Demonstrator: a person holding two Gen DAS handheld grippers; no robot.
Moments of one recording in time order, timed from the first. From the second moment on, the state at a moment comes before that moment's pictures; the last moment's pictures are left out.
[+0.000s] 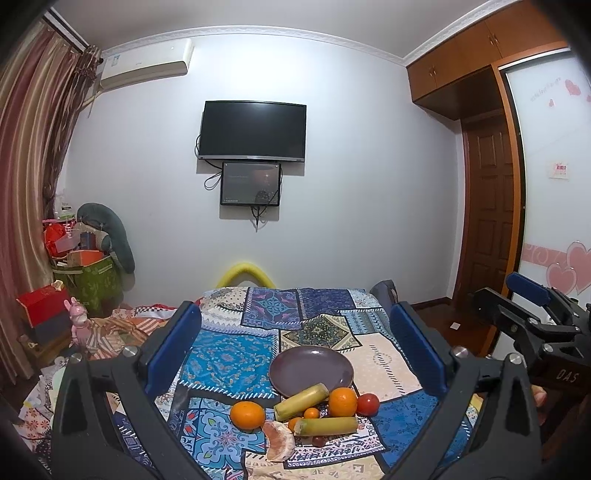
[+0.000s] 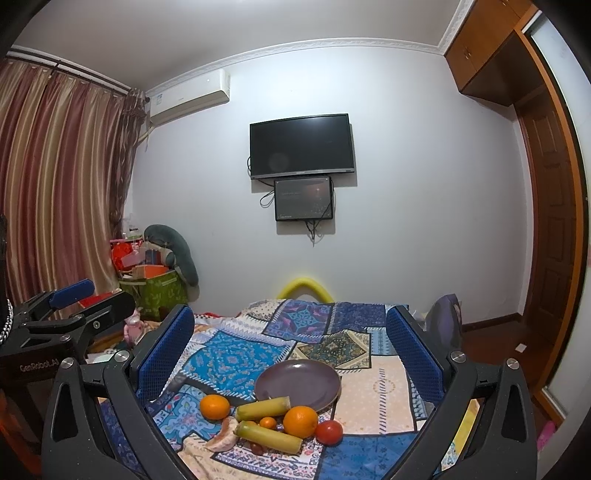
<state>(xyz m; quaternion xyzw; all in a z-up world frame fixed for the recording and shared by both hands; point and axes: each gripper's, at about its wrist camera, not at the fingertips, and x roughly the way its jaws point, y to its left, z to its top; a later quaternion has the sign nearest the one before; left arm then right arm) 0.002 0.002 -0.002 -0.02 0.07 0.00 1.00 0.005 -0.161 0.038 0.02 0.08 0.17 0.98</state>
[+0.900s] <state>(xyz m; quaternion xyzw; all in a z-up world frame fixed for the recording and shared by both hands) 0.003 -0.002 -0.004 -0.02 0.07 0.00 1.00 0.008 -0.159 0.034 0.02 0.08 0.17 0.98</state>
